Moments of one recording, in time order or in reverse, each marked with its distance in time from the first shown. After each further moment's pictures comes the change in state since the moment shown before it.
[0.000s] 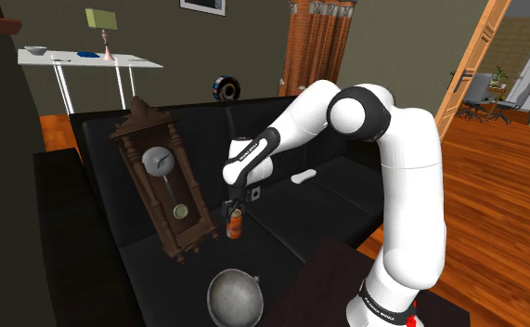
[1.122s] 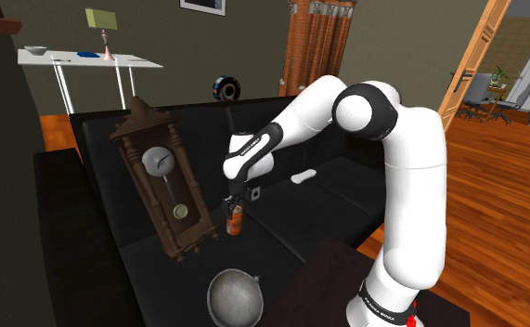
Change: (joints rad) arm 0.001 -0.040 -0.003 0.001 -0.005 -0.041 0.005
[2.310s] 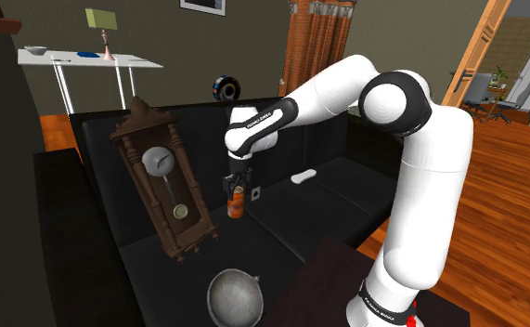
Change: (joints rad) arm 0.005 -0.168 -0.008 0.042 -0.024 -0.209 0.028
